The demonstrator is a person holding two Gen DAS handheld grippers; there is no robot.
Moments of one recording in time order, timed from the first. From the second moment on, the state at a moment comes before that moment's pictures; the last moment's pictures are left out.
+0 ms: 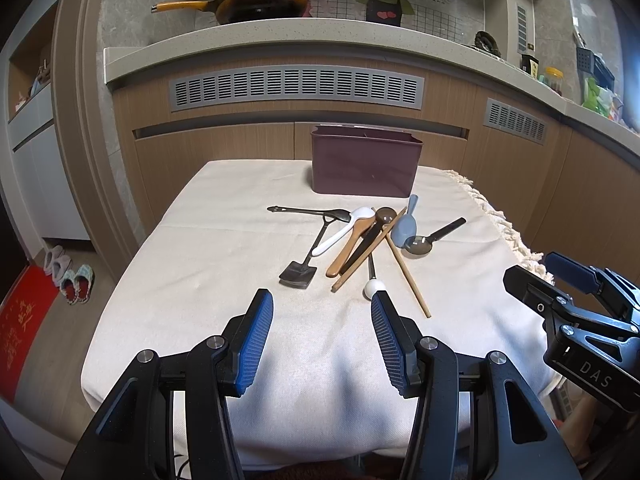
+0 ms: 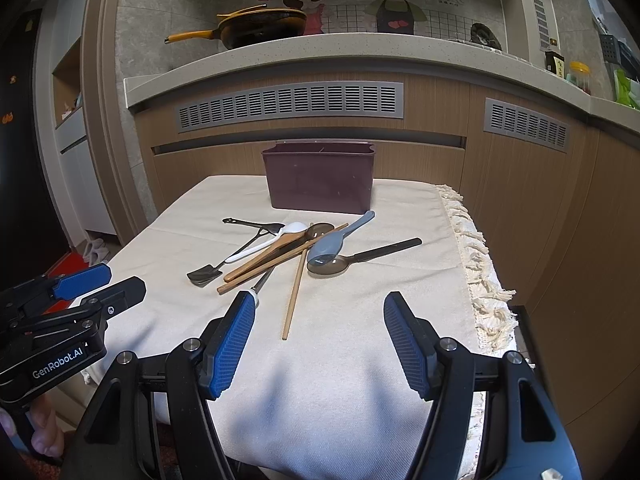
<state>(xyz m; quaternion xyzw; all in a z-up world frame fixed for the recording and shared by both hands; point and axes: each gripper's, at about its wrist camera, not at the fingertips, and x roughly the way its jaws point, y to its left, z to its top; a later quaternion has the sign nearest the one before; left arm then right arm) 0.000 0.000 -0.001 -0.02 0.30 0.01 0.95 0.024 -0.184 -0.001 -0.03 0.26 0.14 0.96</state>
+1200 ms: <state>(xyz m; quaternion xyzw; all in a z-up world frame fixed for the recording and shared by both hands) 0.144 0.042 -0.026 -0.05 0.41 -0.04 0.91 0.194 -0.212 -0.014 -0.05 0.40 0.22 0.89</state>
